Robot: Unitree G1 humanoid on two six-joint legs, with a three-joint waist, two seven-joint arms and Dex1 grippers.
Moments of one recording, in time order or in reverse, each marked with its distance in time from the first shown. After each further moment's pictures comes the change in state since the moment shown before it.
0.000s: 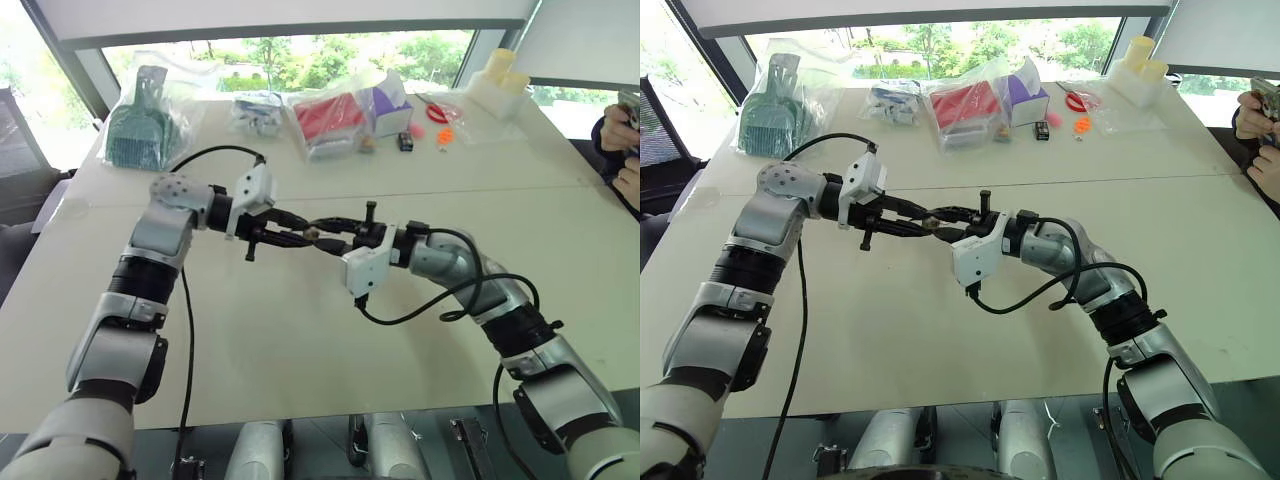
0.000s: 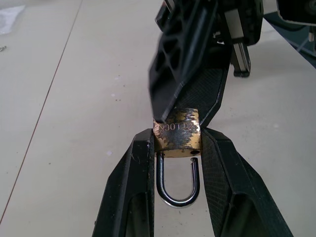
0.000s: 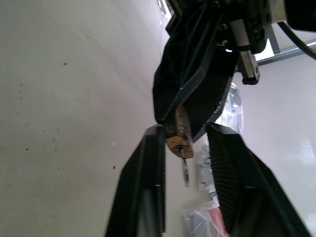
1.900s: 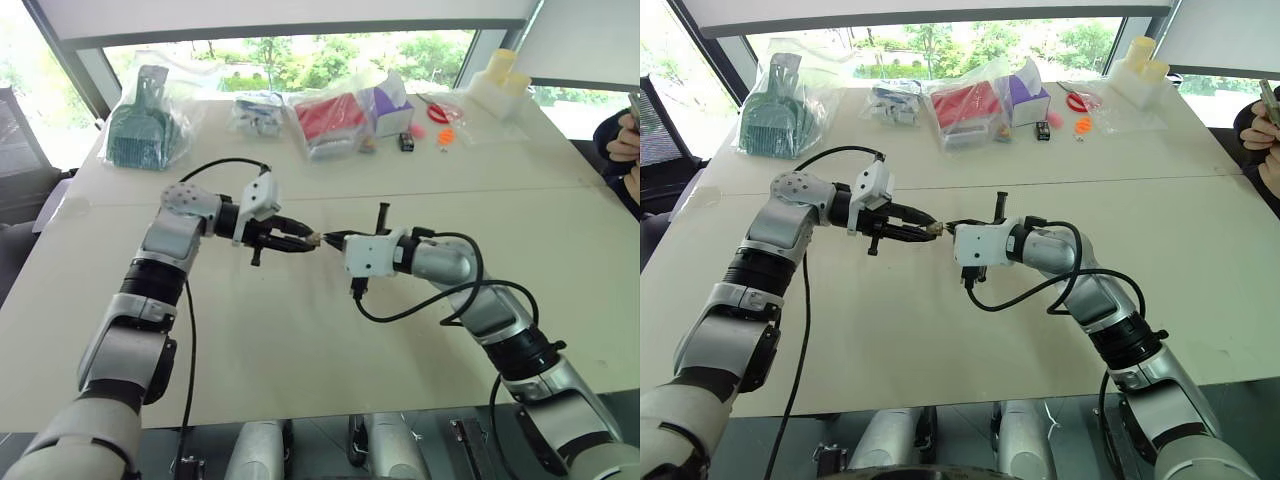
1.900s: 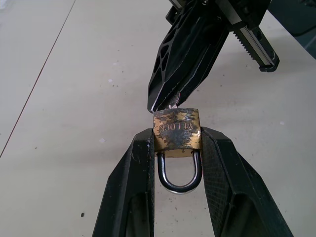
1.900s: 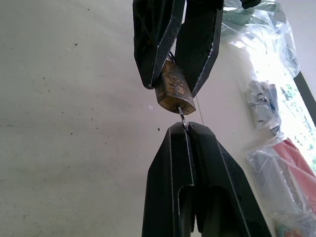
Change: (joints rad) left arm 0.005 -0.043 -0.002 0.076 0.046 -0.015 0.018; right arm 0.101 0.015 -0.022 -0.224 0.152 0.544 0.144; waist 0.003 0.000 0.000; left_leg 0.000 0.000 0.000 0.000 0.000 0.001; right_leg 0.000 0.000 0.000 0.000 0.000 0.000
